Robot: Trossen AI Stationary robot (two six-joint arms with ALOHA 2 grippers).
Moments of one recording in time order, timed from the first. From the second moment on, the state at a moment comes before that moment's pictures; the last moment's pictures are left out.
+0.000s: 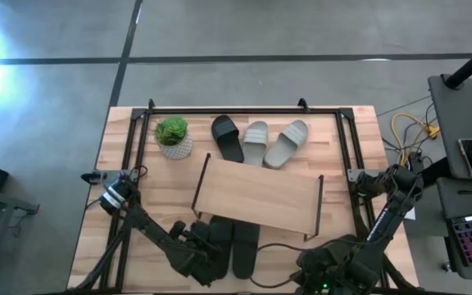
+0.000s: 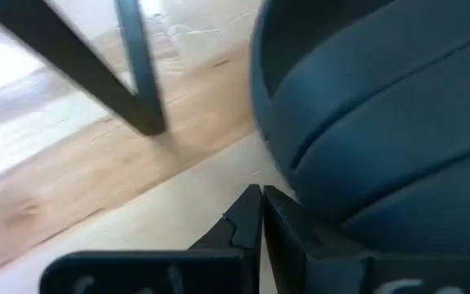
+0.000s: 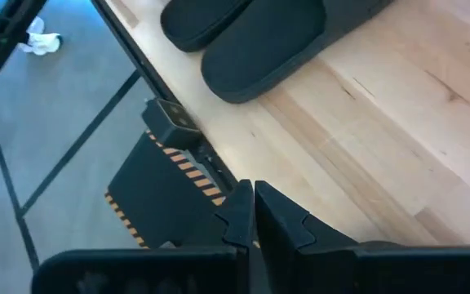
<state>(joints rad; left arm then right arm) -0.72 2.08 1.43 -1.04 -0.53 -1.82 0.99 1.84 1.53 -0.83 0.53 1.66</state>
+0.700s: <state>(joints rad) -0.88 1.65 1.43 -1.38 -0.74 -1.96 1.07 1.82 1.62 -1.10 0.62 1.84</state>
